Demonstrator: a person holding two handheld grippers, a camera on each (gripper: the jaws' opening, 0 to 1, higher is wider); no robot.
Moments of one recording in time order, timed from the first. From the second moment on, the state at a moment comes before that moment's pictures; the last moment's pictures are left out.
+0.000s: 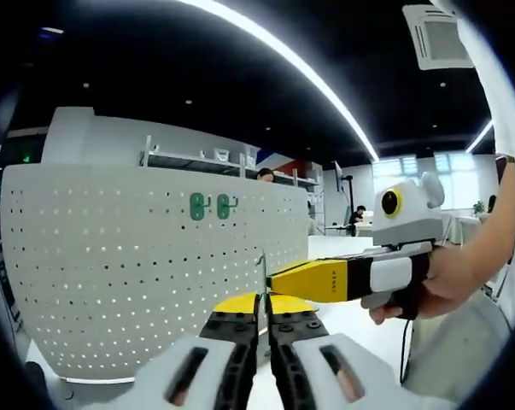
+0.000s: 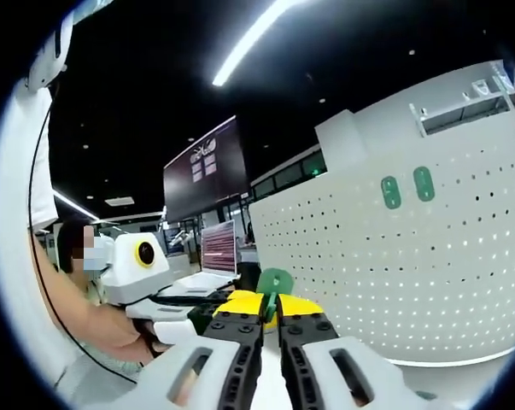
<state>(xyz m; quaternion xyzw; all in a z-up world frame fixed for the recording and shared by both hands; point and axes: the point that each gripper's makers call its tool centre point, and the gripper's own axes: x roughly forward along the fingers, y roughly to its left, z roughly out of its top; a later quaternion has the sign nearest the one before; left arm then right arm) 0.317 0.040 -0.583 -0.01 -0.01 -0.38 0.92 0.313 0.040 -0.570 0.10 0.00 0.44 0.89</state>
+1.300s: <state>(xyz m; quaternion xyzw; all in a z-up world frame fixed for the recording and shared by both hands) 0.321 0.034 -0.583 -0.01 0.01 -0.38 0.92 0.316 0.036 -0.565 0.09 -0.01 0.42 0.90</state>
